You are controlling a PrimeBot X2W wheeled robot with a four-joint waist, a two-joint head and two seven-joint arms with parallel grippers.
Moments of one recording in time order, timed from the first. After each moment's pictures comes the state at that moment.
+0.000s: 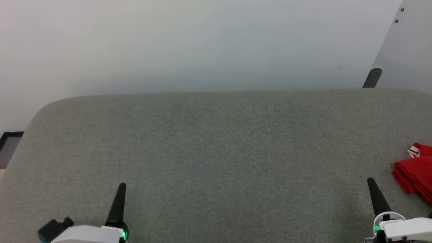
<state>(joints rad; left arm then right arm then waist) -0.01 0.09 0.06 0.21 -1.30 -0.13 0.00 -0.03 -0.08 -0.09 0.22 1.29 0.13 0.04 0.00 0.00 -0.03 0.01</state>
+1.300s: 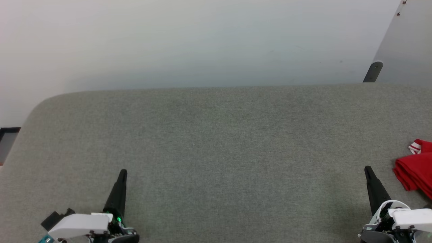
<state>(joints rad) -0.09 0.07 0.09 0.24 -1.57 -0.13 0.09 -0.09 -0.06 -0.11 0.24 1.55 0.13 0.10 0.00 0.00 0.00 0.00</state>
